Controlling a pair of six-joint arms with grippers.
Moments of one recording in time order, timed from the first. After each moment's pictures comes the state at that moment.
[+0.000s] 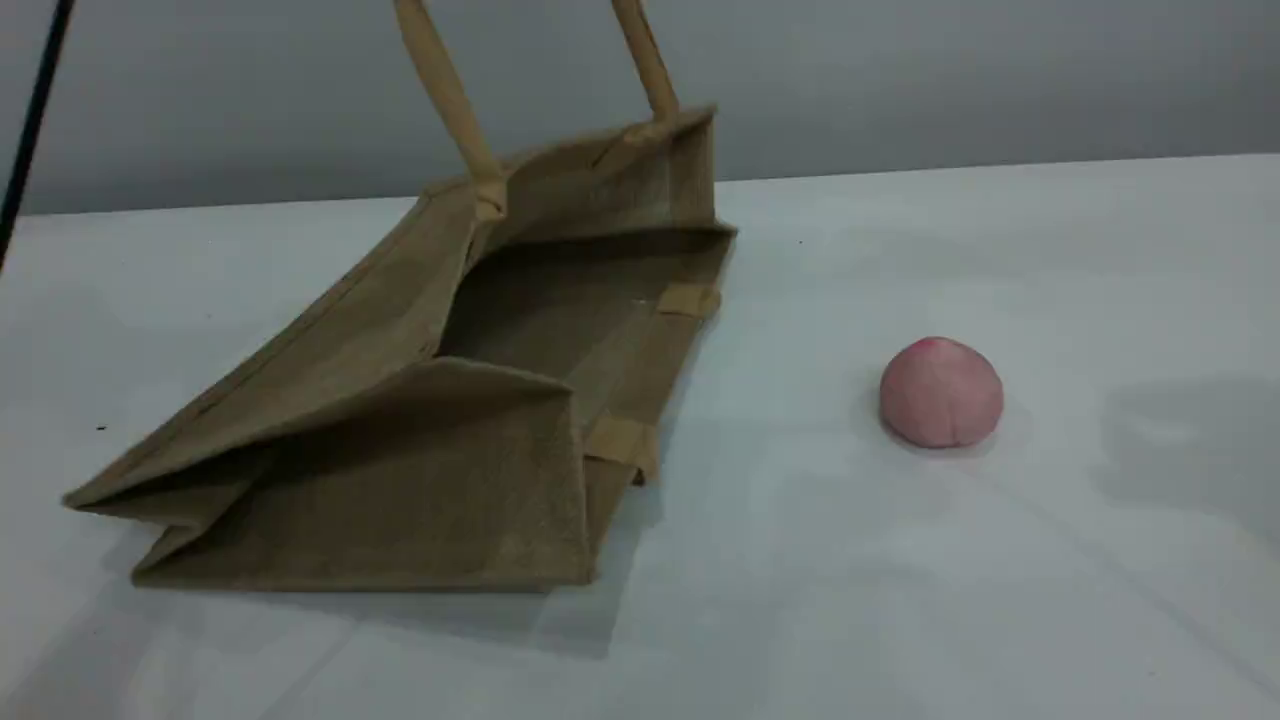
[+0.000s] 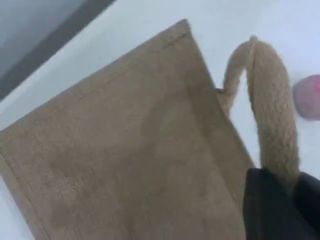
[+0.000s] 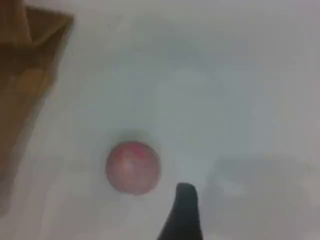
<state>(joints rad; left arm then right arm) -0.21 2.12 -2.15 -0.47 1.23 0.64 0.04 1.48 -1.13 0.12 0.71 -0.04</state>
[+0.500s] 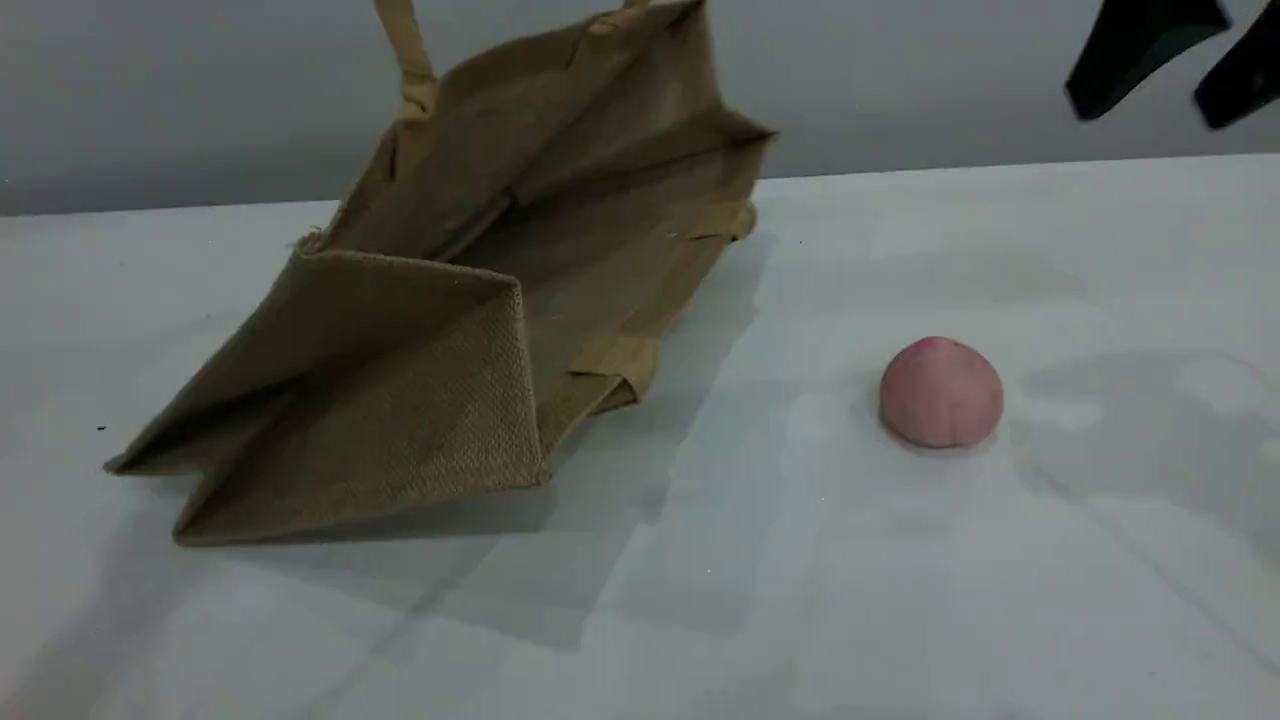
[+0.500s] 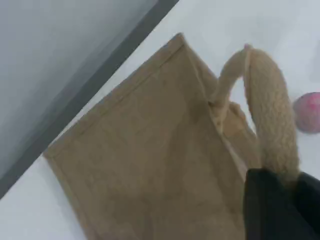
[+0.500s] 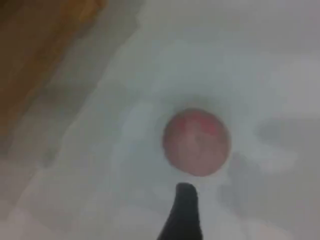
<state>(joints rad) -0.21 2.01 -2.16 -0.48 1.22 0.75 0.04 1.70 -1.13 0.45 0.69 -0.40</state>
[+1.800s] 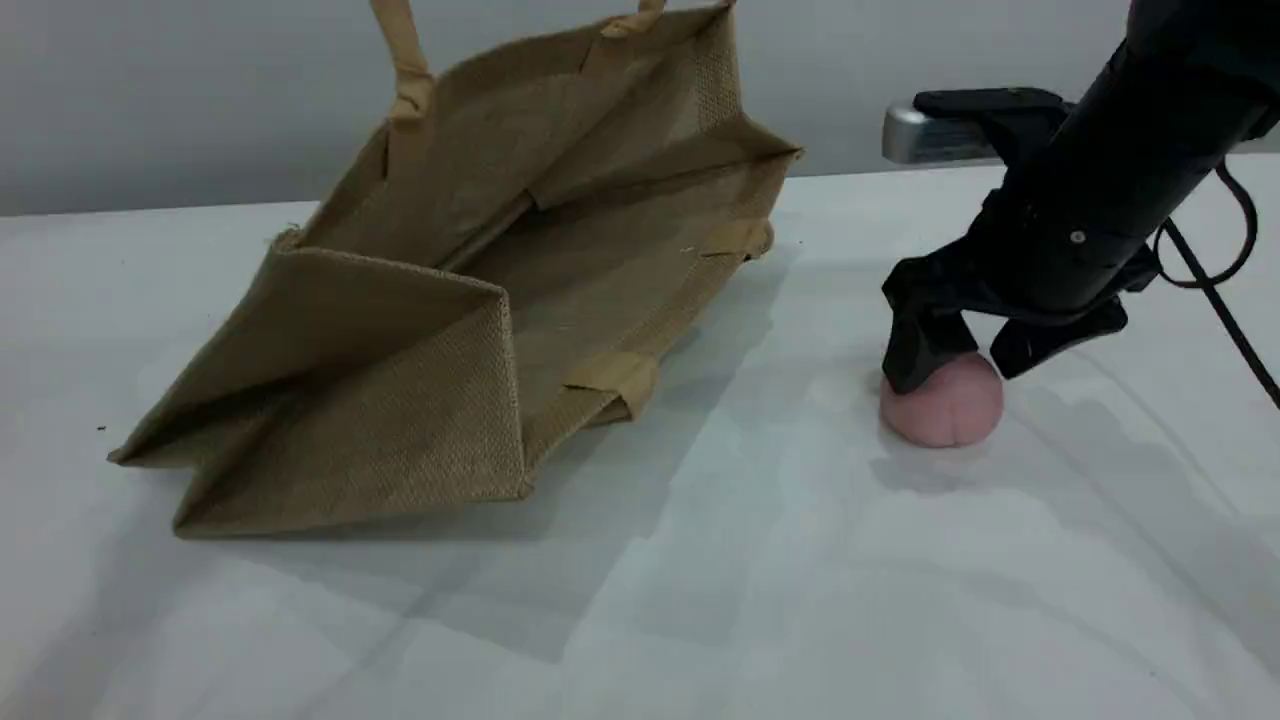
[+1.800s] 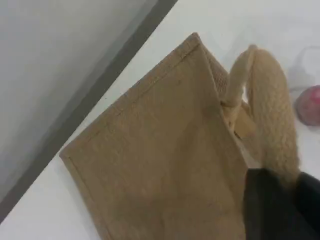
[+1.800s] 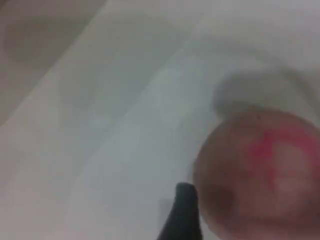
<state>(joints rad) -0.21 2.01 -2.16 -0.49 1.22 0.80 0.23 2.11 -1.14 0.47 0.35 -0.43</state>
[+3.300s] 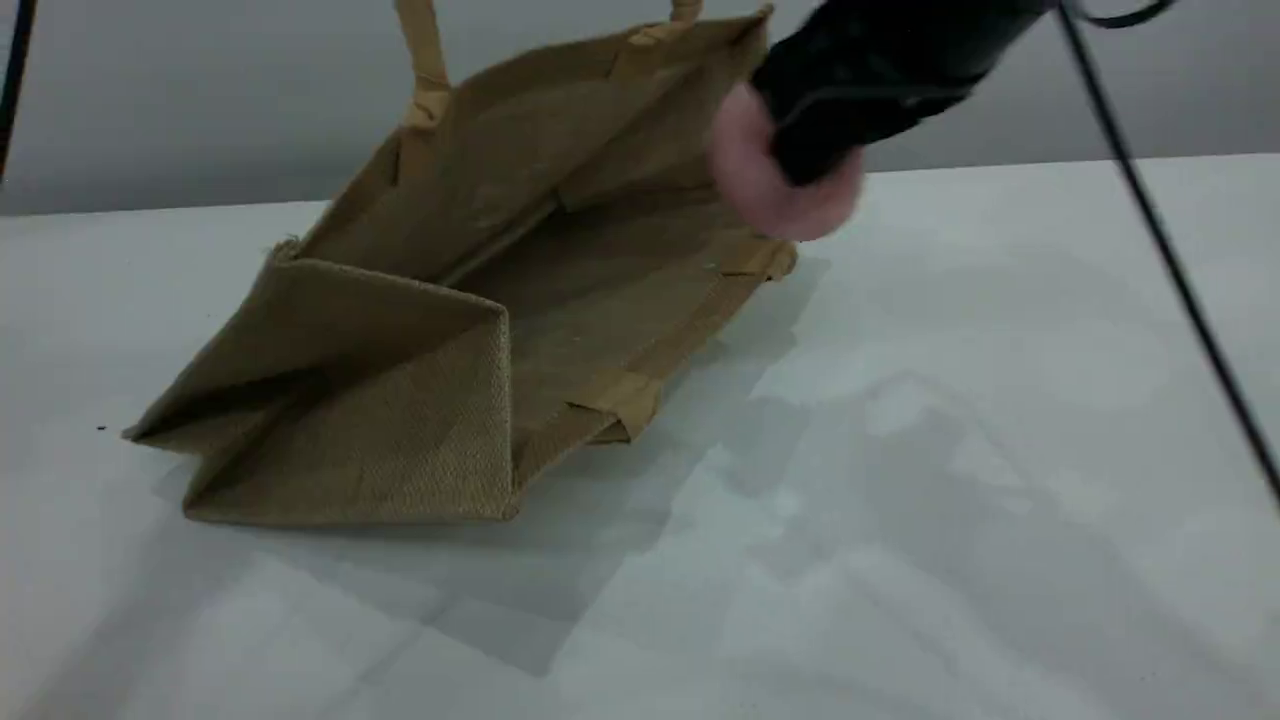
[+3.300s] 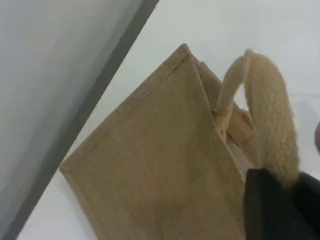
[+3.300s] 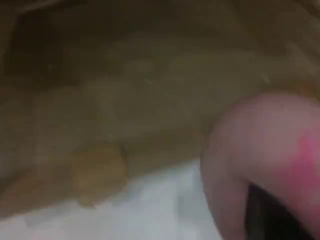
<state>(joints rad) -0.28 2.01 -2.16 -0.49 1.22 0.91 0.47 1.76 -1.13 0.37 0.38 -0.51</state>
